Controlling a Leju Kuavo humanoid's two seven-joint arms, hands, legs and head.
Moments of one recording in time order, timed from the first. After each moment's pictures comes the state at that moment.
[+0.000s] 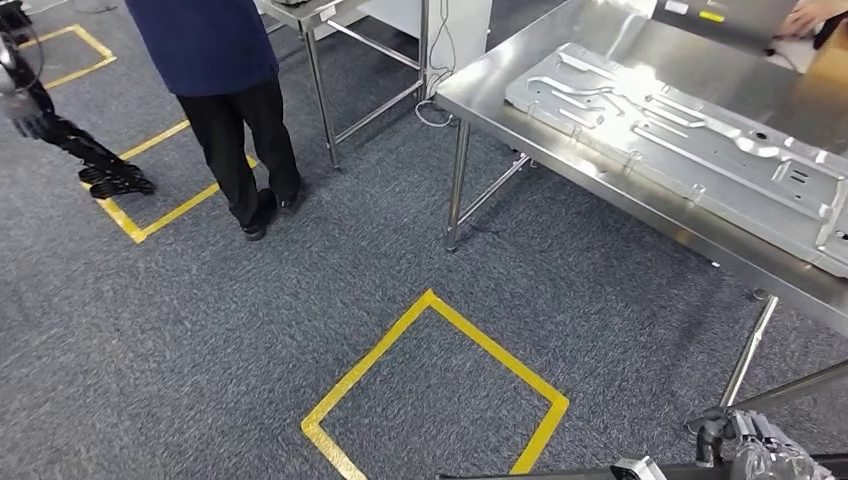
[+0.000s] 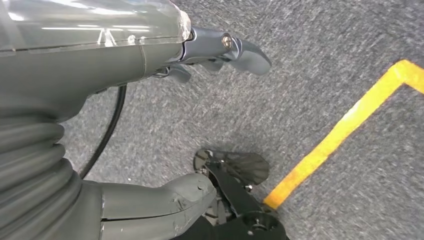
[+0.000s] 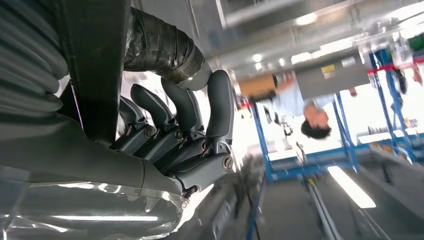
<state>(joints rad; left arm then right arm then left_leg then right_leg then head) -0.03 -0.14 0.69 -0.20 -0.65 0.18 -0.34 0.46 0.34 -0.40 -2.04 1.16 -0.56 -0.37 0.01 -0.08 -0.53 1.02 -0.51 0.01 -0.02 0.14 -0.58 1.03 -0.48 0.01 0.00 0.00</state>
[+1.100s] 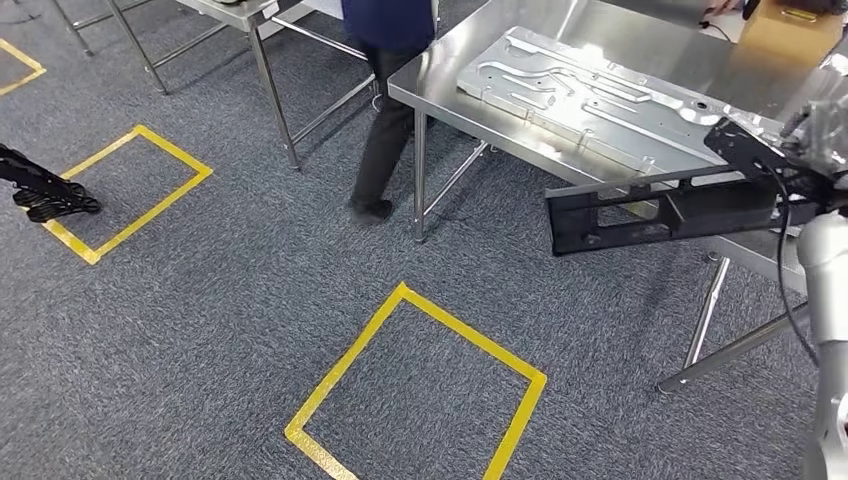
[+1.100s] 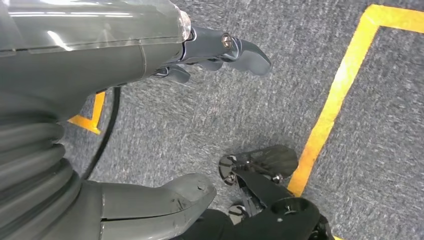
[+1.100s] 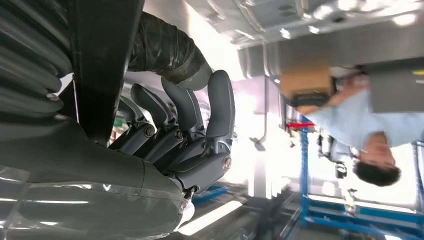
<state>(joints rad) -0.05 -0.11 0.68 -0.20 -0.85 0.07 -0.34 -0.84 -0.50 0.06 -1.16 1.11 0.06 0.18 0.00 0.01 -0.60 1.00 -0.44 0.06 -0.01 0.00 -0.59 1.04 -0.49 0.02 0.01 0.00</state>
